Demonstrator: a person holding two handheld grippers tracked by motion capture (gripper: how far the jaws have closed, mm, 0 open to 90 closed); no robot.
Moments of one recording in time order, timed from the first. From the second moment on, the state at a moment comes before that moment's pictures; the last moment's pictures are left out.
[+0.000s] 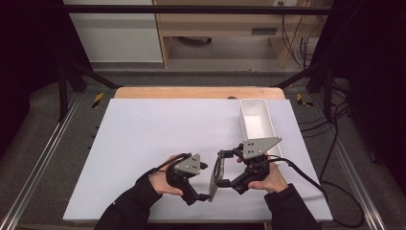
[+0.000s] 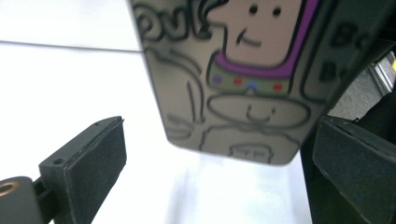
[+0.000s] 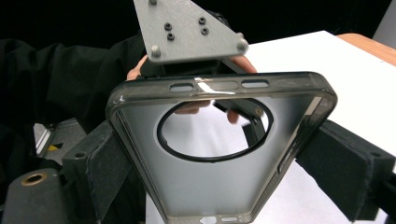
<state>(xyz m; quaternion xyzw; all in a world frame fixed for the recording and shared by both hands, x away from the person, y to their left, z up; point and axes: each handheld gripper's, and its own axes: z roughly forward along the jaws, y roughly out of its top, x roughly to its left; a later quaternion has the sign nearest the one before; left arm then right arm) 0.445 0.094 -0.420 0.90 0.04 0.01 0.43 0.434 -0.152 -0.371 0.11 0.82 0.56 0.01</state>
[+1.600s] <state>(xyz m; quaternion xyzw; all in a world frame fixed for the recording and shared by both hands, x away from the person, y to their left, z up) 0.439 0.236 -0.426 0.78 0.31 0.14 0.53 0.442 -0.188 -0.341 0.24 0.79 0.56 0.11</state>
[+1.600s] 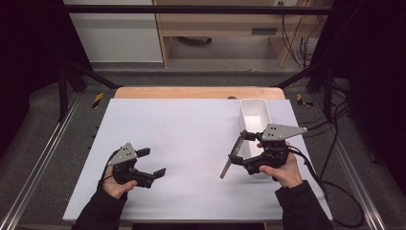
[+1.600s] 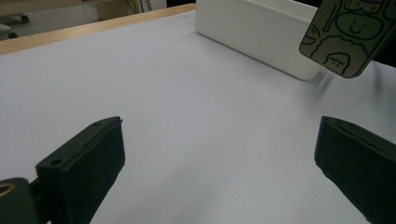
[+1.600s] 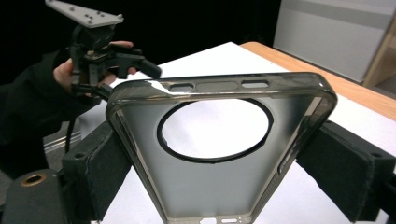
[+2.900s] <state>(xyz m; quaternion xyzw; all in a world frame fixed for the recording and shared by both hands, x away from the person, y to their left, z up) 0.444 0.279 -0.442 0.76 0.36 0.18 0.51 0.466 -0.193 -0.294 0.34 0.74 0.54 0.20</state>
